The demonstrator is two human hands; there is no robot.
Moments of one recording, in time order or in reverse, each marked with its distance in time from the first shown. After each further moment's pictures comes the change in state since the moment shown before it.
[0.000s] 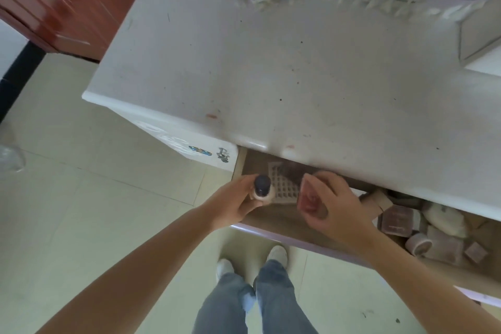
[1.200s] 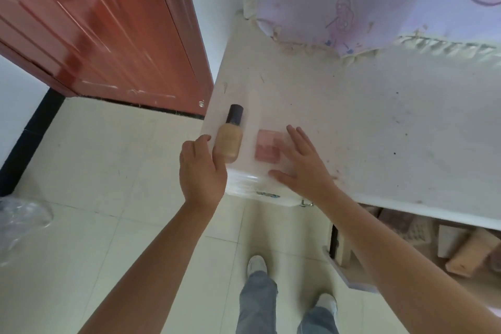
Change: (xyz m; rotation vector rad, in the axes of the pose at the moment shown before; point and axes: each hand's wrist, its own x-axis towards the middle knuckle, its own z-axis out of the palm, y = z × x) left_hand -0.011 -0.132 -0.235 0.284 0.807 -0.281; right_hand 0.257 -0.167 0.076 0.120 0.077 0.145
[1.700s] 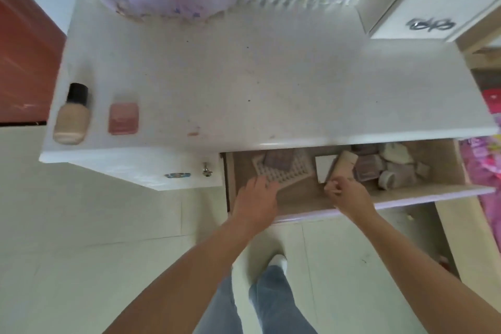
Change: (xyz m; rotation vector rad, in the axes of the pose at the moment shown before) left_hand -0.201 0.171 0.136 0.215 -0.828 0.660; right_hand -0.269 0.177 -0.102 -0.108 -0.117 0.995
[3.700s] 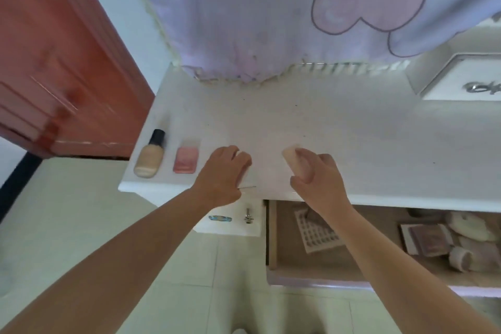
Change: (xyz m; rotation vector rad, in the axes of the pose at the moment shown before) left_hand -0.005 -0.108 -0.142 0.099 0.311 -0.081; right_hand -0.004 -0.177 -0.044 0.399 0.181 -0.530
